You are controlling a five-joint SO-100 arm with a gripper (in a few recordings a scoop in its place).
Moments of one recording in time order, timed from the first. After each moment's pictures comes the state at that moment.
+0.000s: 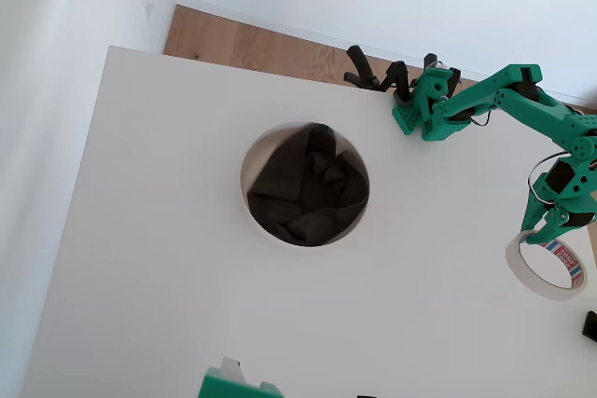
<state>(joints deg) -9.1 89.8 51.2 95.6 5.9</state>
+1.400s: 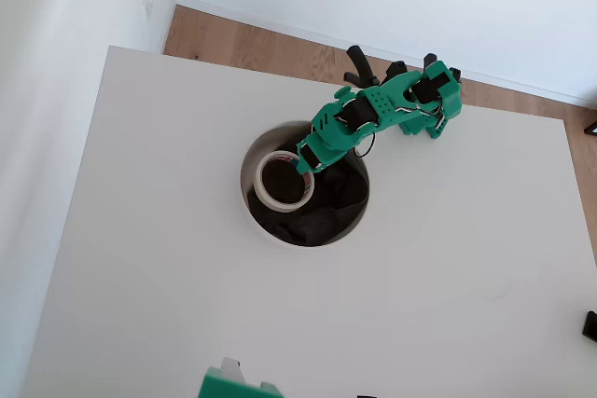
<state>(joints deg) 57.2 58.5 44.1 86.8 -4.3</state>
